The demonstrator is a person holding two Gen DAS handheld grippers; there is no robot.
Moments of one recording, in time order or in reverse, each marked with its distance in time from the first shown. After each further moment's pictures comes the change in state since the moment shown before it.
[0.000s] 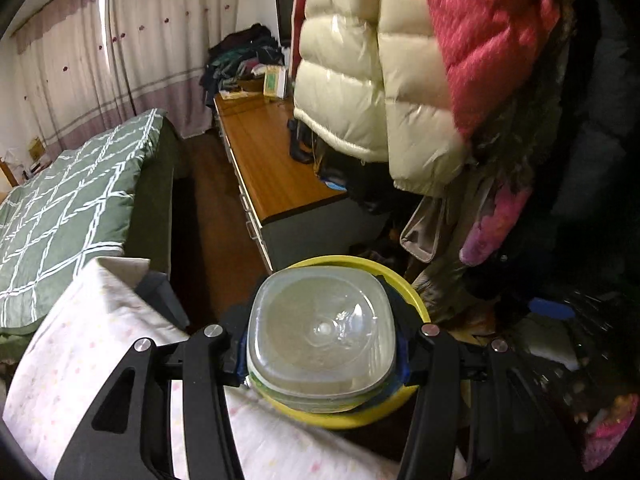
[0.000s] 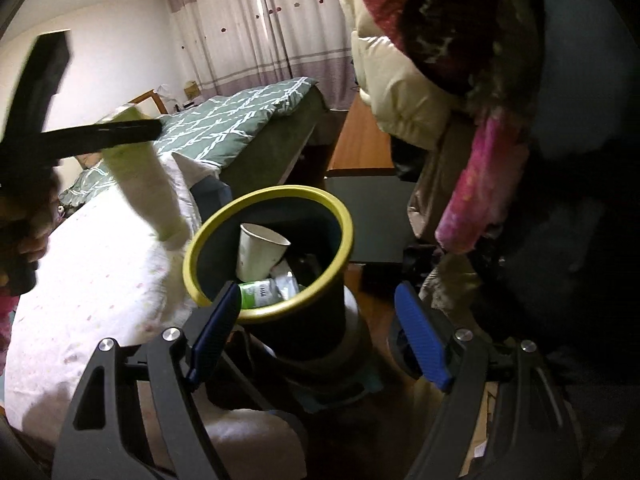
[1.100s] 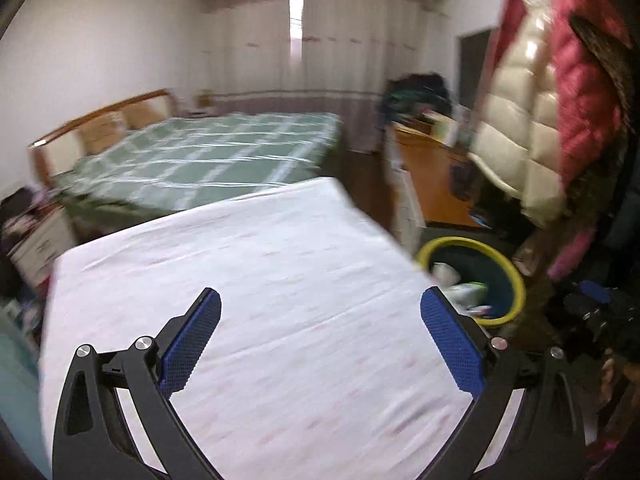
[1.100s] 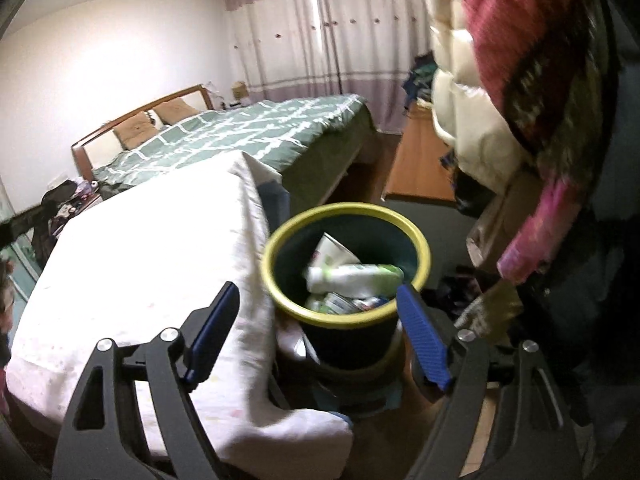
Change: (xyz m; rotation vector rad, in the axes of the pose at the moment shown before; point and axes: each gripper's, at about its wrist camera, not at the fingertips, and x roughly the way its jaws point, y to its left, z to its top) left arm -0.240 0.076 -0.214 -0.446 -0.175 0.506; right arm -0.033 0.094 -0.003 -0.169 -0.081 0.114
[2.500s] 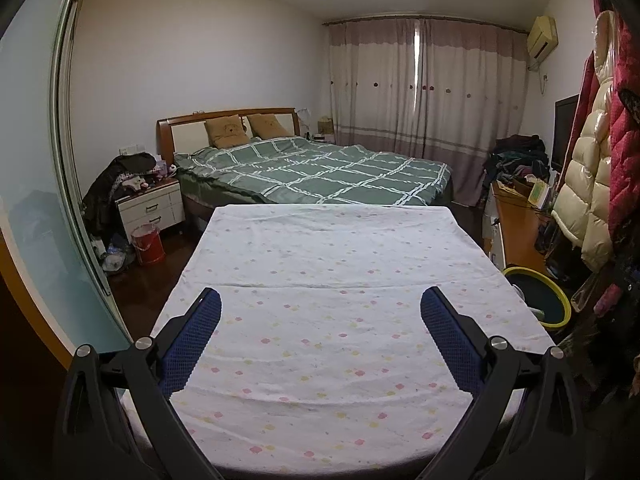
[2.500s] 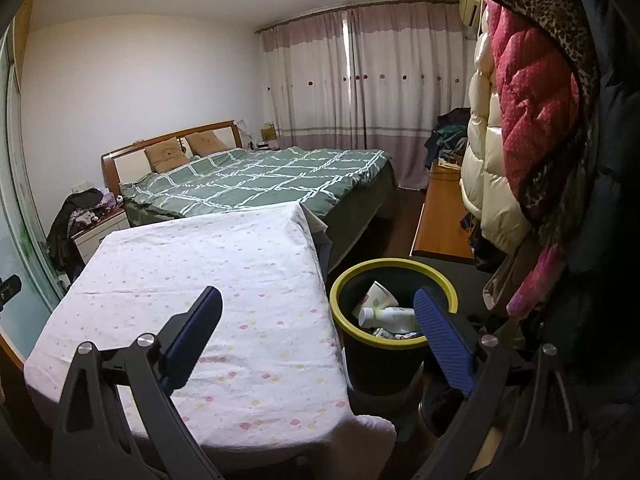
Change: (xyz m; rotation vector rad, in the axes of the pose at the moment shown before) left arm -0.183 0.067 -0.107 -0.218 -0.138 0.325; right arm -0.086 0.078 -0.005 -0.077 -0.167 0.036
